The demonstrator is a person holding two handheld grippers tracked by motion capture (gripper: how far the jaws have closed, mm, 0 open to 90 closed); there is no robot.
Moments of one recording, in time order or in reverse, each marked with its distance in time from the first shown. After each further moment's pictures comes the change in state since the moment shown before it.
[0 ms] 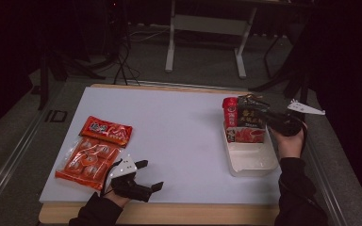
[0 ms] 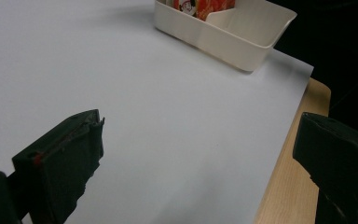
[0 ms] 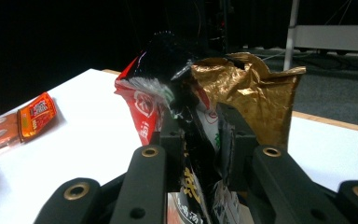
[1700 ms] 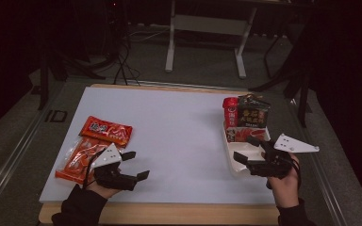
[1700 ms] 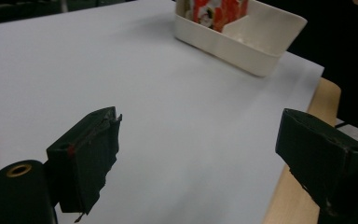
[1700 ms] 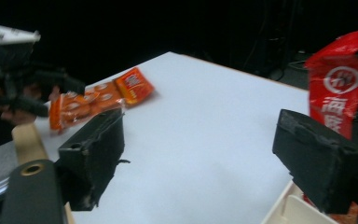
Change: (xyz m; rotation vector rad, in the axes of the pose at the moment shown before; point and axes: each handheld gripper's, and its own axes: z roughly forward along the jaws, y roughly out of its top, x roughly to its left) left arm 0.023 0.033 -0.049 0.034 0.052 0.039; right arm 0.142 -0.027 -0.044 0.028 0.179 -0.108
